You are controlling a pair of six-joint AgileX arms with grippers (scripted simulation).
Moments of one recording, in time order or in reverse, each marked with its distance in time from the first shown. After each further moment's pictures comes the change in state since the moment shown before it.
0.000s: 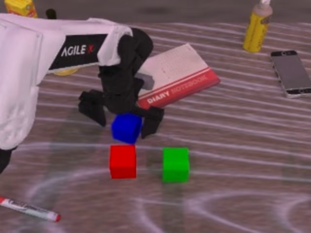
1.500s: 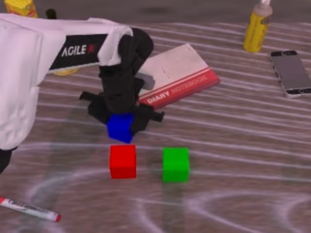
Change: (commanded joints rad) left arm 0.001 -0.004 0.004 -0.004 0.000 0.002; right arm 0.000 0.000 0.000 0.000 0.000 0.000
